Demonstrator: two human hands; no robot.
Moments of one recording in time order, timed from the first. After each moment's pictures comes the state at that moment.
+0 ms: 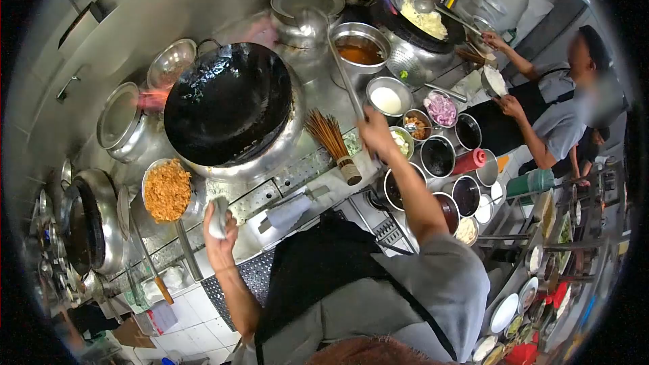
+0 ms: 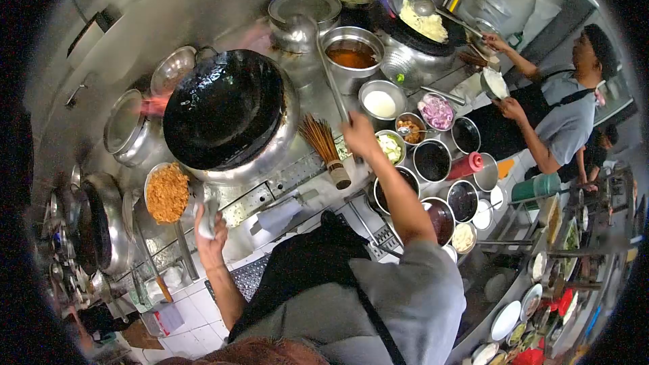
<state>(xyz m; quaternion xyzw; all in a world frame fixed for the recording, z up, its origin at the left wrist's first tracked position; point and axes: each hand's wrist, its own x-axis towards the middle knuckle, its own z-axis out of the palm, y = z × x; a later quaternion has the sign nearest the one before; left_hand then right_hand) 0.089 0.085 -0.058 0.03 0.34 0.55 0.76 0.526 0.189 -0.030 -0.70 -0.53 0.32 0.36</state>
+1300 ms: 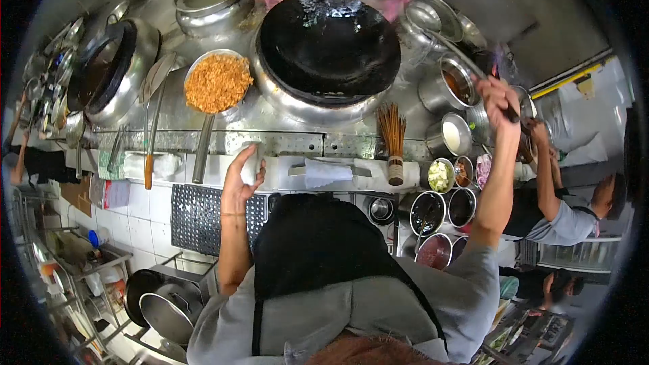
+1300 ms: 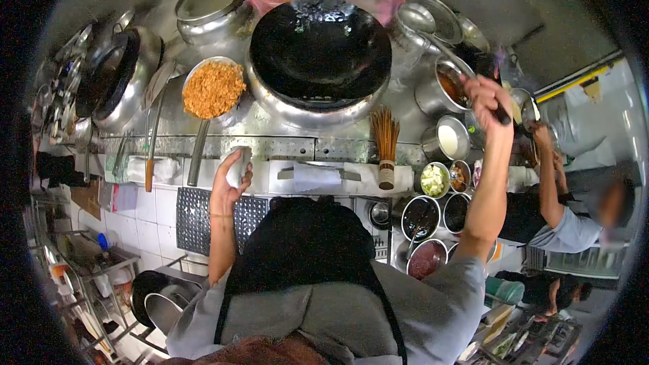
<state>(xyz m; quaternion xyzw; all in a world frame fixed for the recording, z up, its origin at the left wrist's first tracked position) 0.076 0.021 -0.081 0.00 0.40 0.59 0.70 0.561 0.287 0.154 -0.22 -0.01 0.90 0.38</state>
